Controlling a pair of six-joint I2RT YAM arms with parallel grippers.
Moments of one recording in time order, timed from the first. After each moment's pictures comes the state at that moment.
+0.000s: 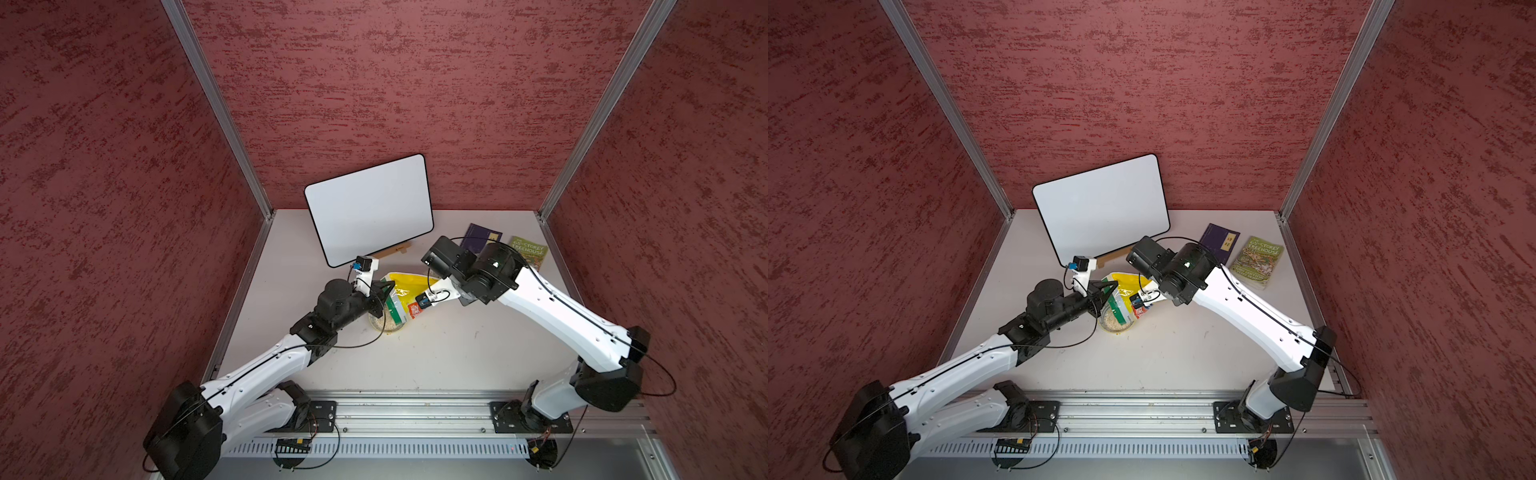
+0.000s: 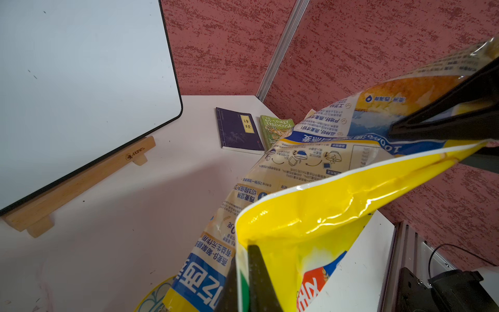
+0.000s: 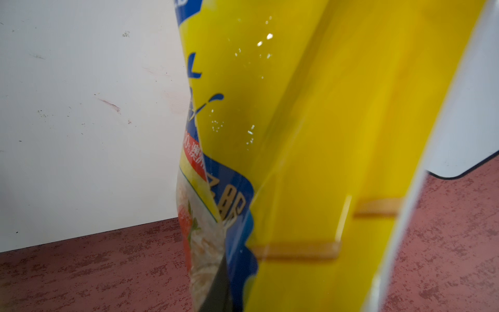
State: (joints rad) left arm -0.63 1.03 0.52 0.28 0.18 -0.37; right arm 0.91 1.54 1.75 -1.43 0.57 -1.19
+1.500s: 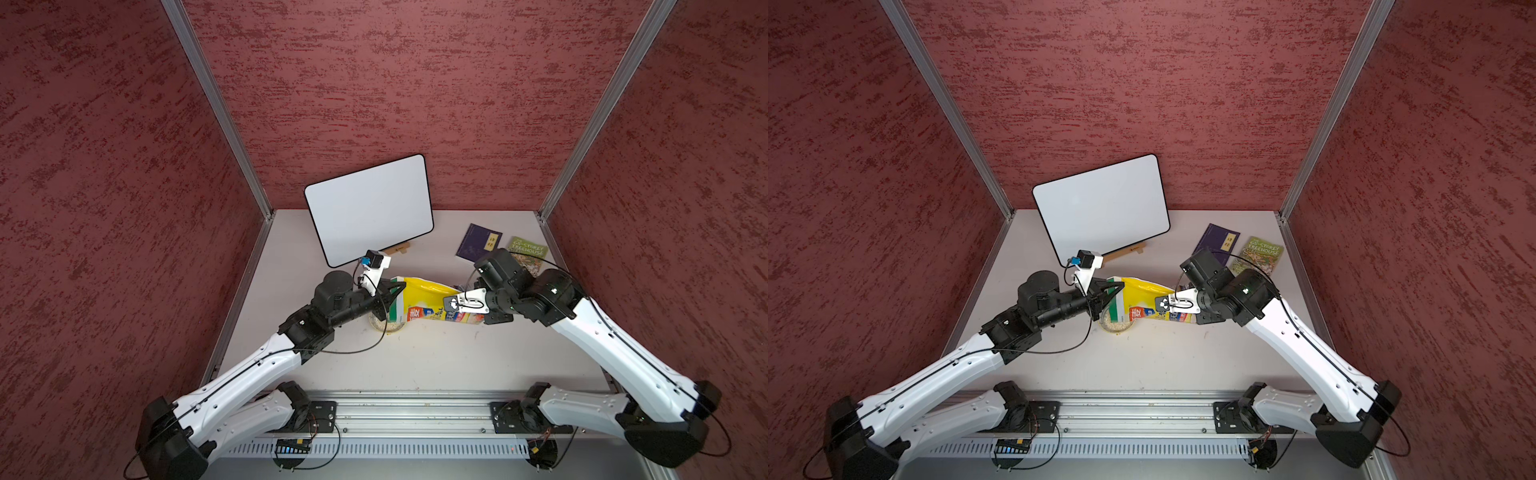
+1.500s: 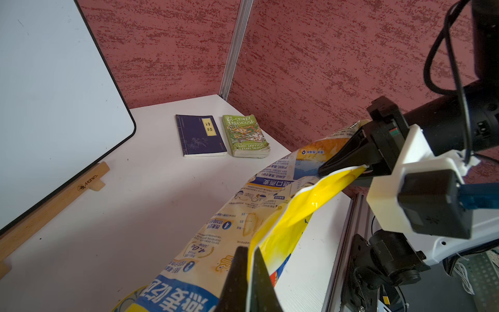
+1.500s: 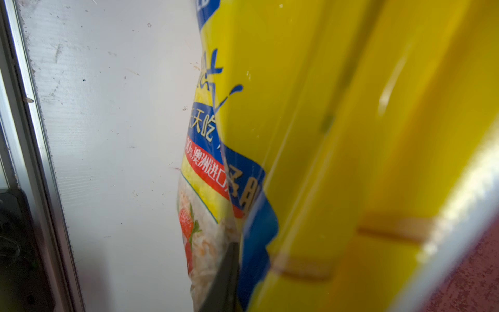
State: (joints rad) left arm -0.72 0.96 0.78 -0.04 0.25 -0.29; right arm 0.70 1.15 1.32 -1.23 0.16 -1.01
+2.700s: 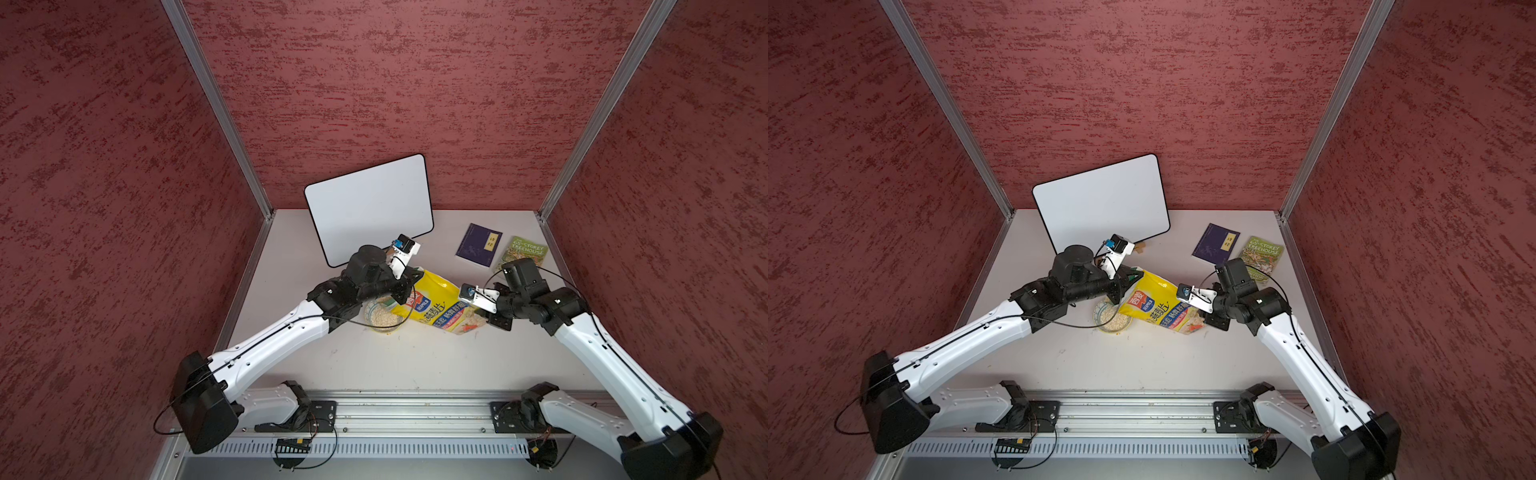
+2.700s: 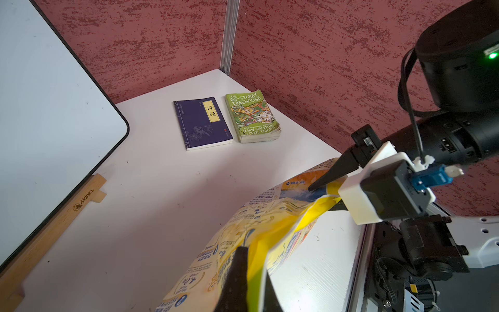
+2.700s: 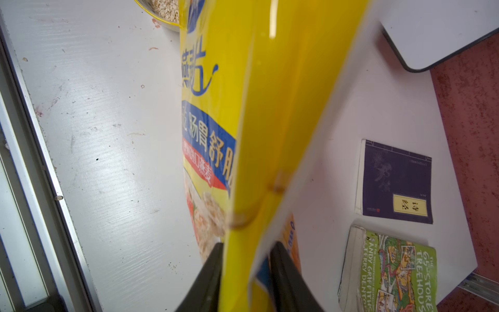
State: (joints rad) left arm -0.77 1.24 1.05 -0.19 0.21 -0.17; right arm 0.38 1.03 0.97 -0.94 -0.22 -0.87
